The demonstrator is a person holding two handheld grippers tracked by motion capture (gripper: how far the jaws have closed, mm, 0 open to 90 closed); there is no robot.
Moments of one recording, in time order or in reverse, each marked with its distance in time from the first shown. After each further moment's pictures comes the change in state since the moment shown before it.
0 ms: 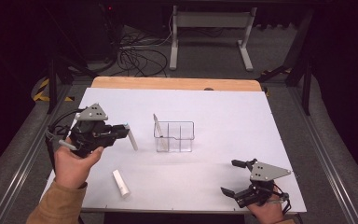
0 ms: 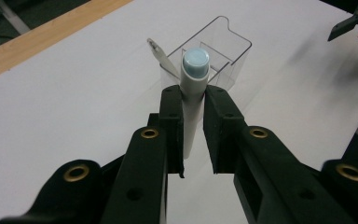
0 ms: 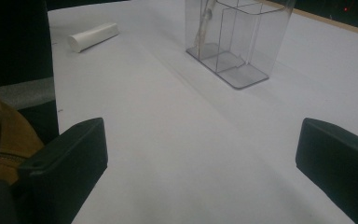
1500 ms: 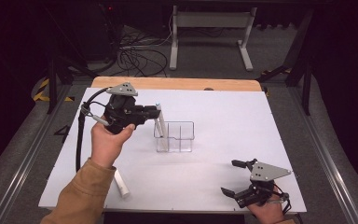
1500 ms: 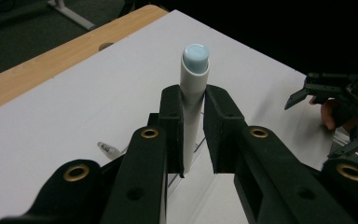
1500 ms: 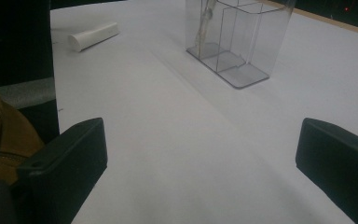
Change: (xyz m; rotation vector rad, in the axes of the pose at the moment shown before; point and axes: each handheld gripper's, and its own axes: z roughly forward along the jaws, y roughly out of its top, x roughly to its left) left arm -0.002 0.062 0.055 -0.111 -0.162 -0.023; right arm 0.000 0.000 0.000 0.002 0.000 -0.003
